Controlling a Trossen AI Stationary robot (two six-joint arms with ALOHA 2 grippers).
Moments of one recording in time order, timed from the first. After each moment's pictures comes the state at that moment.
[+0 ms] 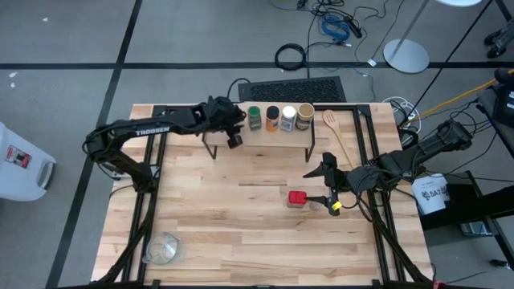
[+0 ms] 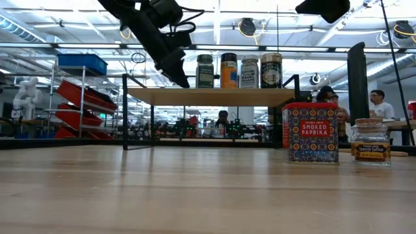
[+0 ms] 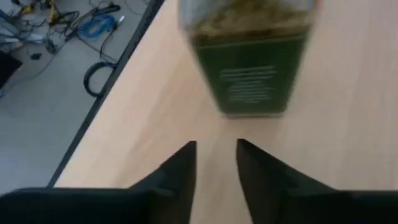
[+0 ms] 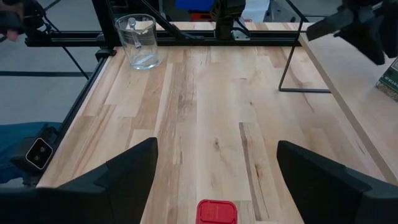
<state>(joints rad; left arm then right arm) 0.44 1.48 1.12 -0.37 -0.12 0.23 0.43 0.95 0.80 -0.33 0.39 0.23</state>
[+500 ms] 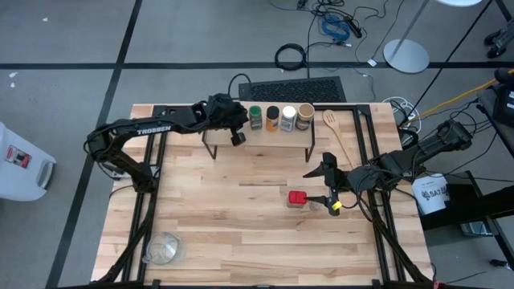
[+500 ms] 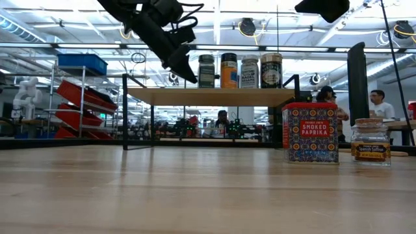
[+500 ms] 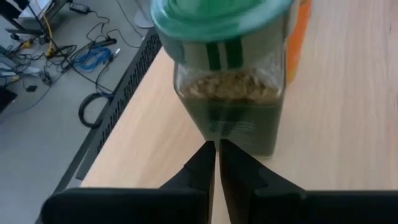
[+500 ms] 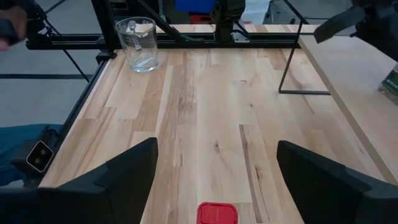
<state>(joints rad) 0.45 1.50 1.12 -0.24 -0.05 0.27 0.43 0.95 0.80 -0.32 0.39 0.23</state>
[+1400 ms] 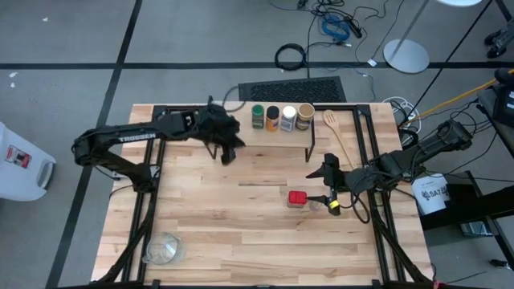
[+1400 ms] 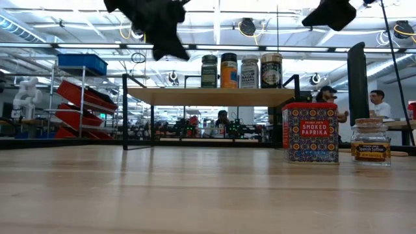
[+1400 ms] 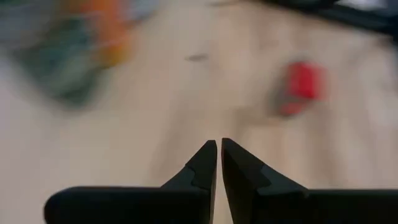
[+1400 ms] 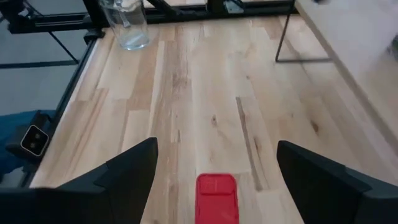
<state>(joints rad) 0.31 1.35 1.12 -0.47 0.21 -0.02 0.43 0.95 0.80 -0.42 0.39 0.32</state>
